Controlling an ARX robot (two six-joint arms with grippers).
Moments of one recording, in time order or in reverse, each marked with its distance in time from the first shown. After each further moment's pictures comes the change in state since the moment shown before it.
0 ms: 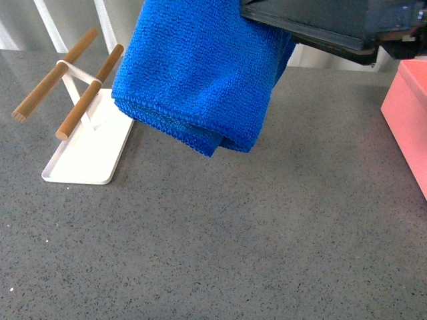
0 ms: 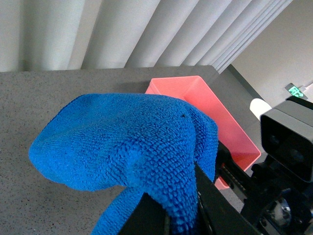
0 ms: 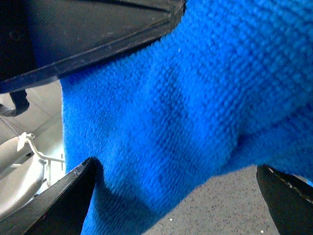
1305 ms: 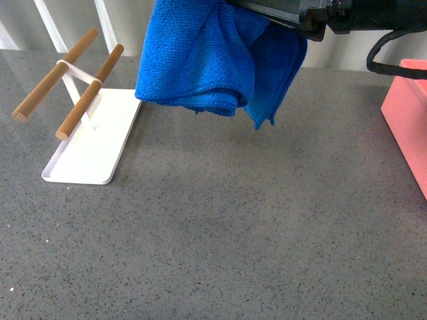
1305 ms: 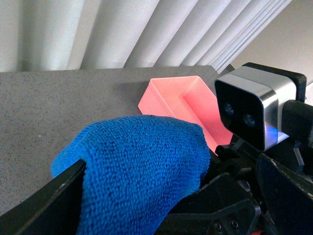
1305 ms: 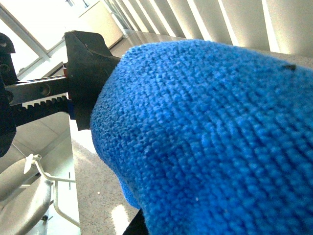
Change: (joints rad) left arm 0.000 0.000 0.000 0.000 0.001 -0.002; right arm 0.058 0.114 0.113 0.099 0.084 0.144
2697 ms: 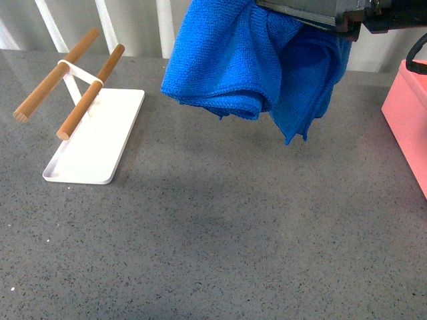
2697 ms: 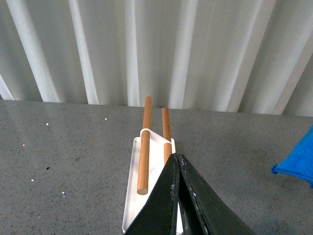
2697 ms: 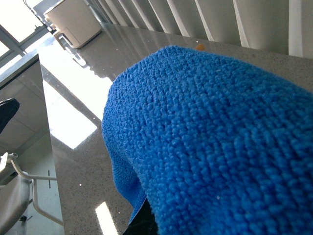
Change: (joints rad) left arm 0.259 -0.661 -0.865 0.413 -0.570 0.341; right arm -0.045 -0.069 -0.024 -0.119 0.030 -0.091
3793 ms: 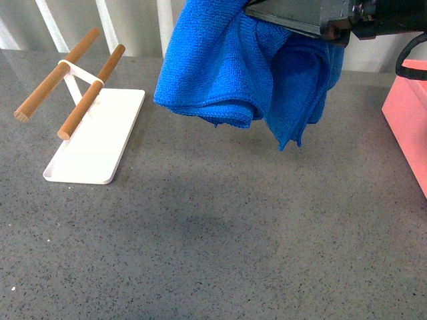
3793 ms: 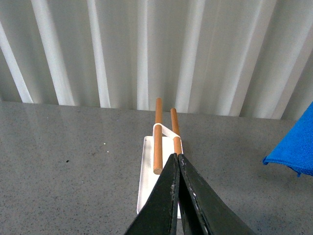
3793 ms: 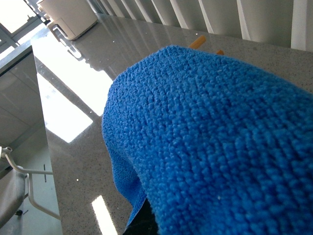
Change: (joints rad) left arm 0.102 -0.608 -0.109 -0.464 0.099 0.001; right arm 0.033 -0.003 0.010 -0.054 0.040 -0.032
